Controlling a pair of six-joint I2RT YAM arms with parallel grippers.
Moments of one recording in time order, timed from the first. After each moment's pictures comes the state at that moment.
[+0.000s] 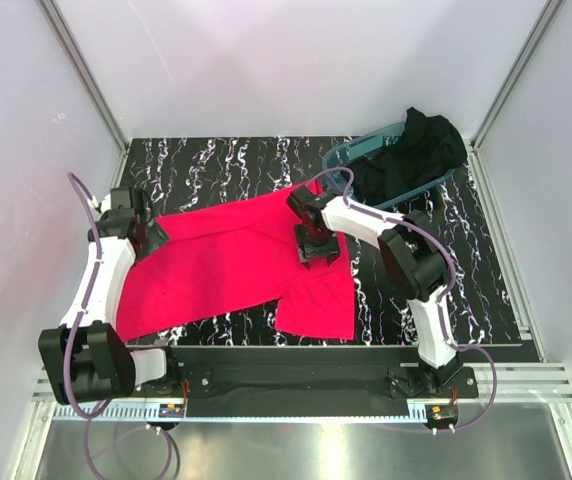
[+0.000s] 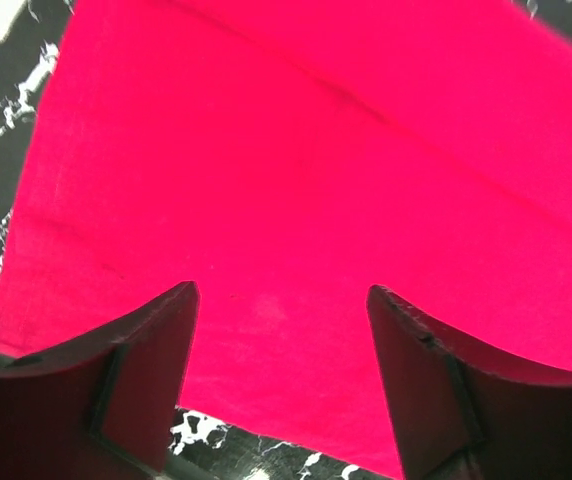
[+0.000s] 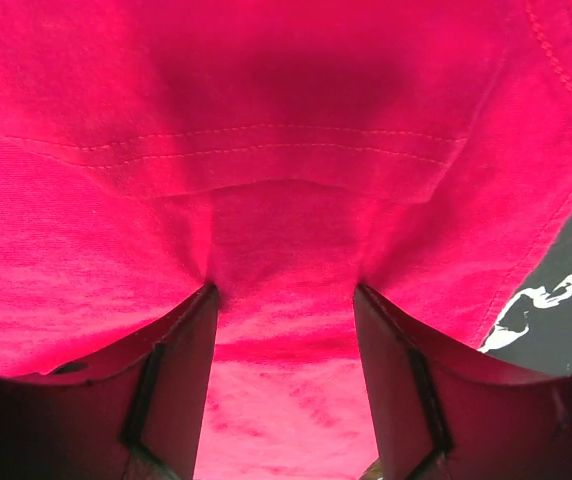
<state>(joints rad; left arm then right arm) 0.11 1.24 0.98 -0.78 -0.28 -0.57 0.68 2.13 1.60 -0.88 0.10 0.48</state>
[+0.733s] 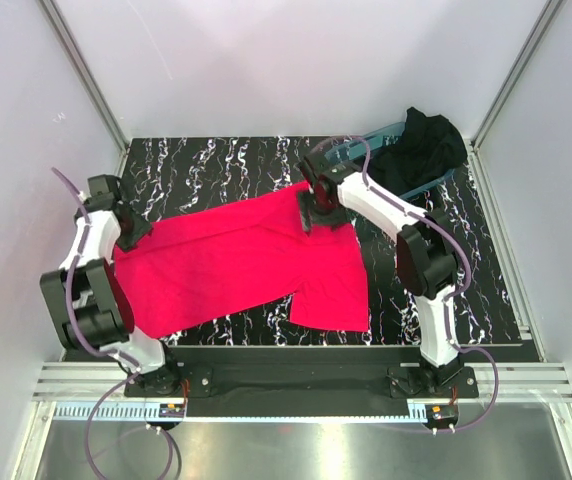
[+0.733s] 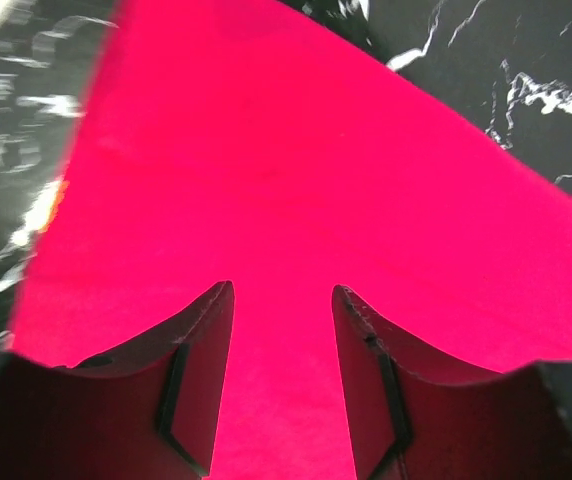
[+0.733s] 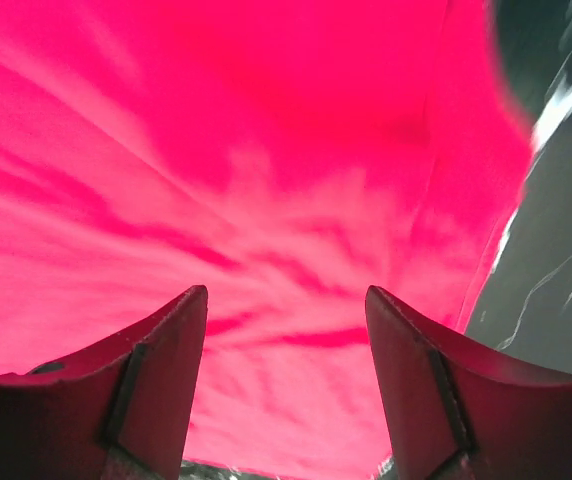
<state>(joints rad) 0.32 1.53 1.11 -0.62 -0.04 -0.50 0.59 2.09 1.77 -0.92 0.08 0.36</state>
